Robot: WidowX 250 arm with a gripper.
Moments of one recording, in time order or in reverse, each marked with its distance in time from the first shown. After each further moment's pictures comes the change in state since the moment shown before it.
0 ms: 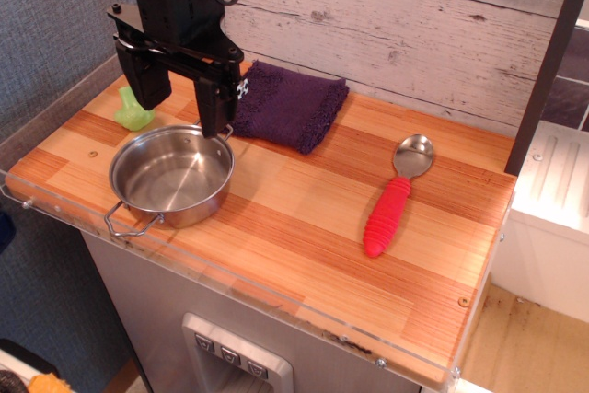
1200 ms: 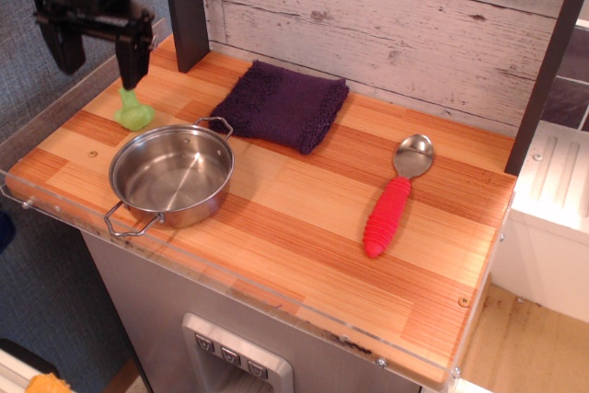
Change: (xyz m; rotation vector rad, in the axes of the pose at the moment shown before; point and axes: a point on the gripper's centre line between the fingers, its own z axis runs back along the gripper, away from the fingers) arm 0.021 0.124 -0.040 0.094 0.058 0.292
